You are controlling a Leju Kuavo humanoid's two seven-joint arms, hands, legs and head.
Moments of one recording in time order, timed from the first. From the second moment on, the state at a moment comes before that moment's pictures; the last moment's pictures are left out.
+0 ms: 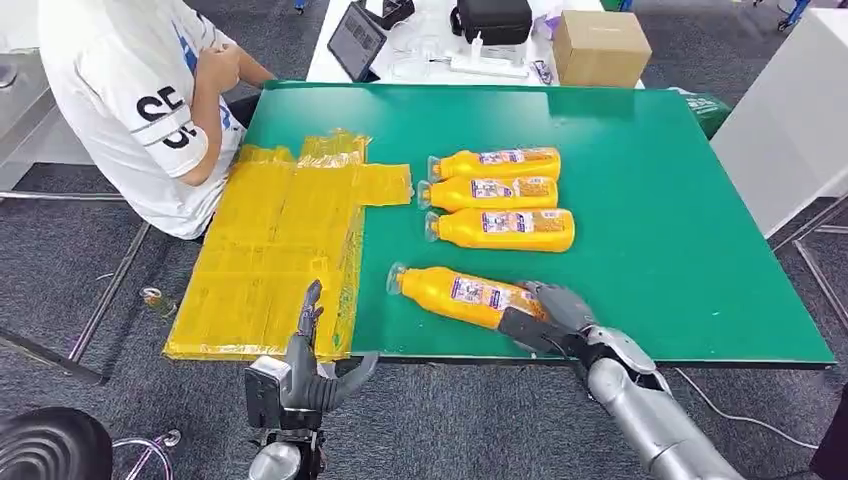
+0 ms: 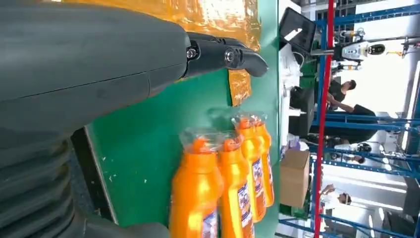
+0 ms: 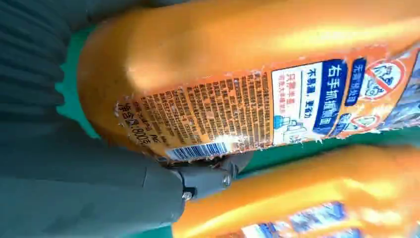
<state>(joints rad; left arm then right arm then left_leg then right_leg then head) 0.00 -0.30 -0.21 -1.17 -0.14 0.20 -0.64 -0.32 -0.26 0.45 -1.04 0.58 -0.07 -0.29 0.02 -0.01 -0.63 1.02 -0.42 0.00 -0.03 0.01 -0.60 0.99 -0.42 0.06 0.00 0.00</state>
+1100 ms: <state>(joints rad) 0.04 -0.27 -0.34 -1.39 0.28 -0.12 -0.50 0.04 0.20 0.26 -1.27 0.47 -0.45 -0.68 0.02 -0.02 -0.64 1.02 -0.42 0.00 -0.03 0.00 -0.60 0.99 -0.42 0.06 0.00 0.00</state>
